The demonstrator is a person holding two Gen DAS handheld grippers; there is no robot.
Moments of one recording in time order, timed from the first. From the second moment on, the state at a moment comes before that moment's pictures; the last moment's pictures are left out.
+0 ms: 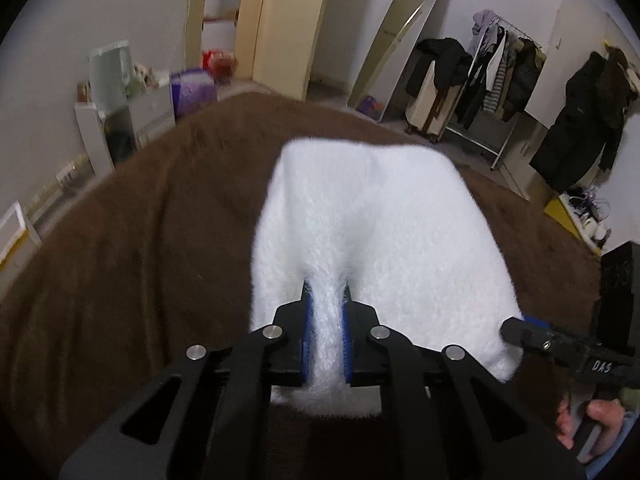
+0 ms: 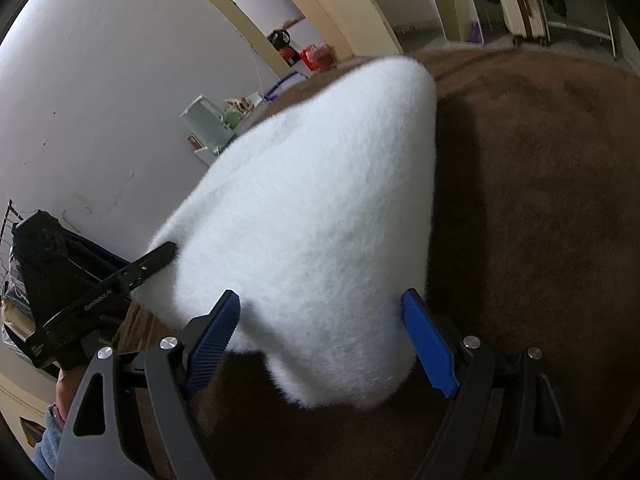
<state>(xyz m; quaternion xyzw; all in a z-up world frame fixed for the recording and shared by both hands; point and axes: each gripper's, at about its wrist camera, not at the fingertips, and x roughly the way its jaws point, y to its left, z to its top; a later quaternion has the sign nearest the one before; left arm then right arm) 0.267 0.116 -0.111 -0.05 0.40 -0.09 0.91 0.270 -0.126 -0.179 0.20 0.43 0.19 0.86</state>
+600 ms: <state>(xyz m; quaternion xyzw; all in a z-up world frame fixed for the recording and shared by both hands) 0.284 0.150 -0.193 -0.11 0.46 -0.07 0.88 0.291 -0.110 -0.245 0.21 0.48 0.20 0.83</state>
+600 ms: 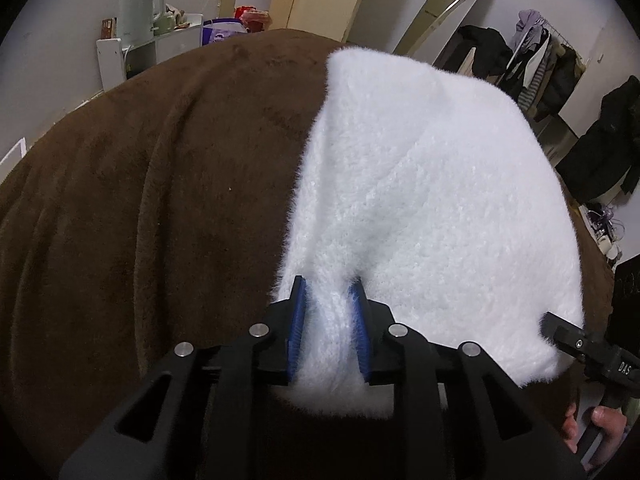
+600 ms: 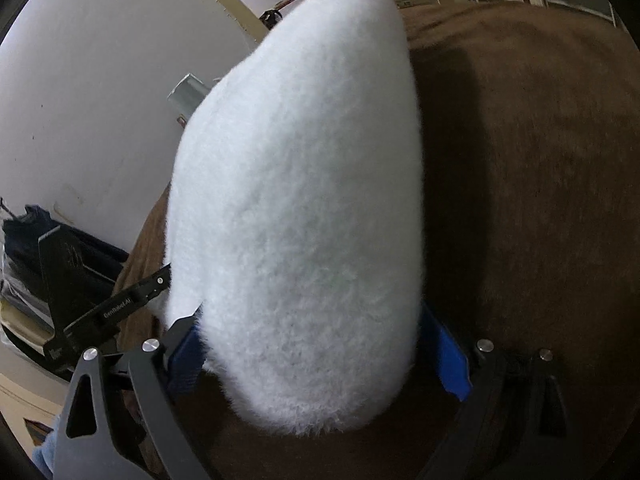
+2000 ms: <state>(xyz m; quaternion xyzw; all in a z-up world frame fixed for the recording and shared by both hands) 0.423 0.152 -0.227 -0.19 0.49 -0.34 0.78 0.388 -0.169 -0.243 0.27 0.46 0.31 0.79</state>
